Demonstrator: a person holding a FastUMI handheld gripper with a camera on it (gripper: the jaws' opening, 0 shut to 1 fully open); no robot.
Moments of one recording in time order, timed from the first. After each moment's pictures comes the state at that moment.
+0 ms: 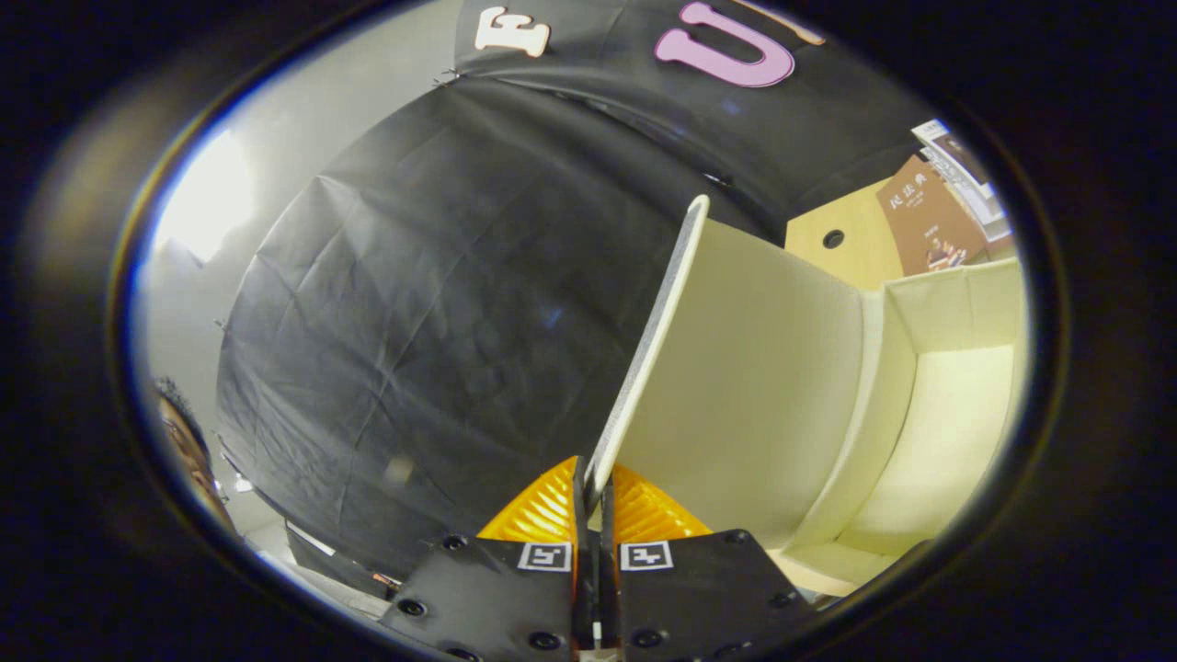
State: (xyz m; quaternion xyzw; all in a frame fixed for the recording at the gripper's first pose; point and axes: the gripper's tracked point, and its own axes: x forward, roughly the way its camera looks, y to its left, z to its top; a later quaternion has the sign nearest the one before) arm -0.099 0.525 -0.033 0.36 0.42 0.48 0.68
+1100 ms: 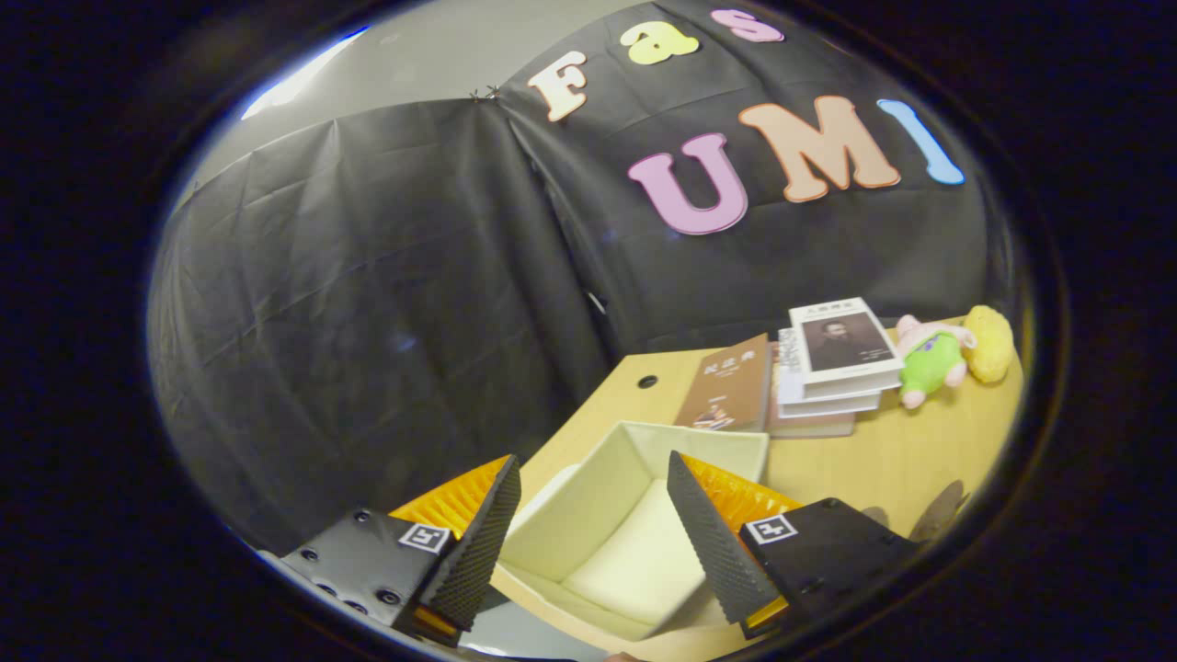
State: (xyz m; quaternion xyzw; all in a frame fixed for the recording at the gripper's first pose) arm -0.002 0.292 -0.079 0.16 0.27 0.31 0.90
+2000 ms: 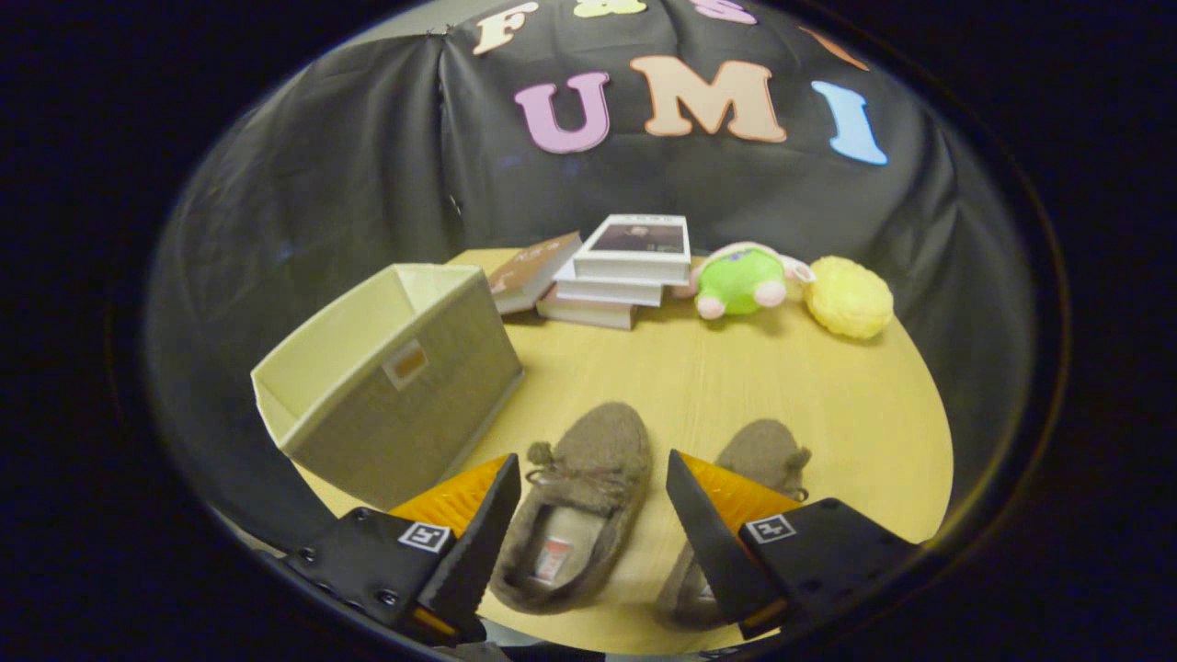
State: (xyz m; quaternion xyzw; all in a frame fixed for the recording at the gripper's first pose) arm -0.034 0.088 -0.269 0.00 0.40 0.19 0.90
